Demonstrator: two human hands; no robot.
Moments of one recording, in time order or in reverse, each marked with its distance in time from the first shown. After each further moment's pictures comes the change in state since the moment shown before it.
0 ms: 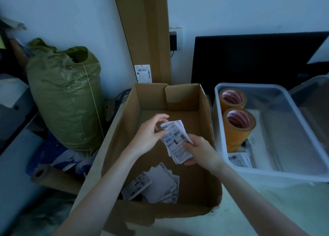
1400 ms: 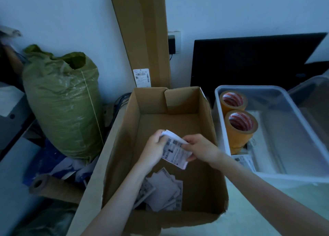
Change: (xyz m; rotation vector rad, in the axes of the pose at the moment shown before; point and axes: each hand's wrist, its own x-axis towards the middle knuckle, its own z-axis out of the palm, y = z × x) left_hand -0.008 0.000 0.029 -0.338 0.026 -0.241; right_hand 0.031 -0.005 -0.007 -0.117 -0.080 0.047
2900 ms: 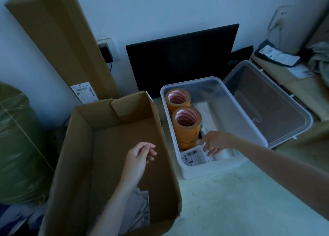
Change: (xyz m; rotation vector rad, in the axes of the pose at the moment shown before) left_hand 0.002 0.028 0.080 -0.066 -0.068 0.038; right_hand -0.033 0.130 -0.160 -0.135 0.038 0.533
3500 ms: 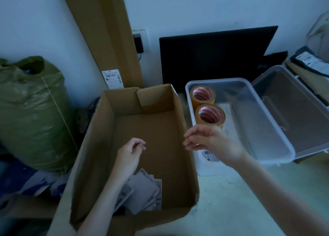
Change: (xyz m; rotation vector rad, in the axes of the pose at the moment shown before) left_hand -0.027 -0.024 -0.067 0.285 0.169 -0.018; right_hand -0.096 -0.086 0.075 0.535 0.038 -0.603
